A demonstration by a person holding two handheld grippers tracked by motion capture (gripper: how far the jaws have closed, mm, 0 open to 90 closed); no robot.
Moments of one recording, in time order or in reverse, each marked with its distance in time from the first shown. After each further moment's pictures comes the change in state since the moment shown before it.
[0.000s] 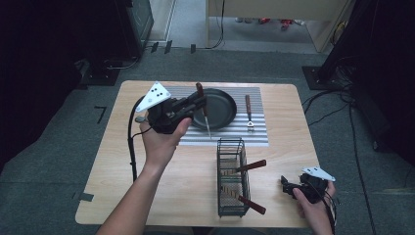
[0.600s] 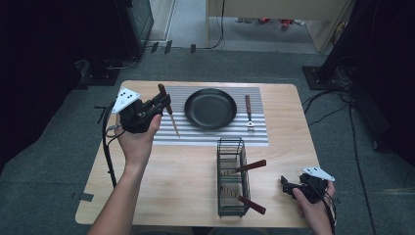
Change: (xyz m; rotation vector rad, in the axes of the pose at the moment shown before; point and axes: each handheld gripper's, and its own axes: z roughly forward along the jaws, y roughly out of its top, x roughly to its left) left arm 0.061 -0.026 -0.033 0.055 0.356 -0.054; right arm 0.001 0.000 0.000 0.001 -0.004 -0.003
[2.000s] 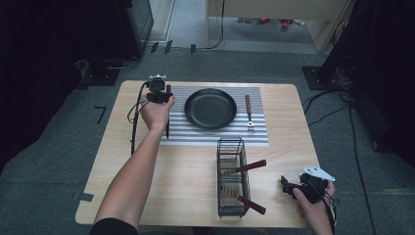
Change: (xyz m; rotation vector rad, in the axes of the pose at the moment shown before) left arm 0.094 -0.054 0.197 0.495 0.353 -0.109; right arm -0.001 0.000 0.000 -0.001 0.004 0.004
